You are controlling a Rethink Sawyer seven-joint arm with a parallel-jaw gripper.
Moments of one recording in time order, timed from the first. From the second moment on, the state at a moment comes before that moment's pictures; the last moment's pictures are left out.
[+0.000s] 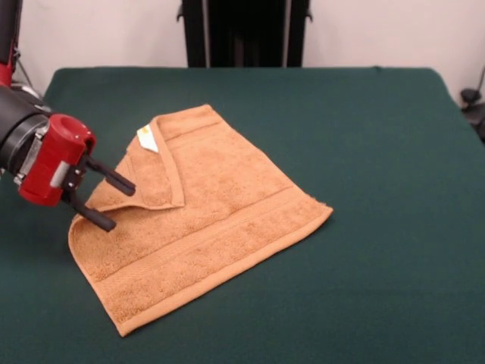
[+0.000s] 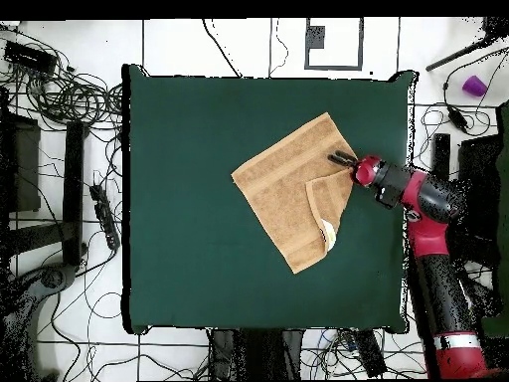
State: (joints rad) arm -1.25 0.13 0.99 1.28 -0.09 0.95 0.85
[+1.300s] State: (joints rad) arm -1.32 0.21 0.97 1.46 -0.16 0.86 0.85
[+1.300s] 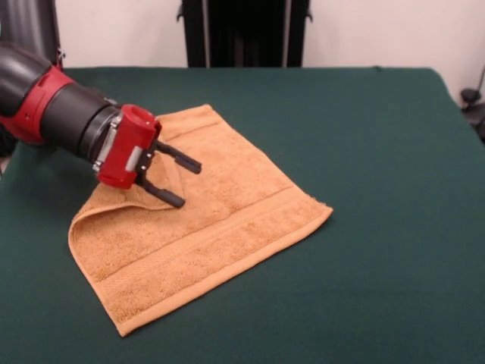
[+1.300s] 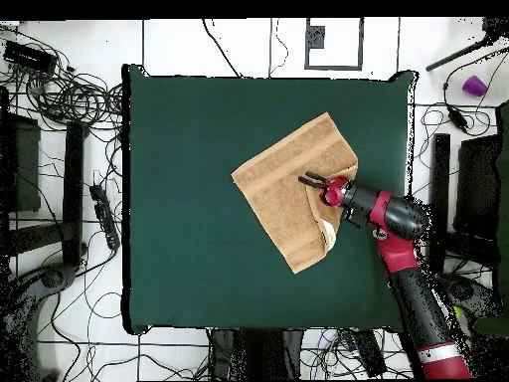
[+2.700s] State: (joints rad) arm -0.99 0.12 0.75 1.09 0.04 1.24 0.86
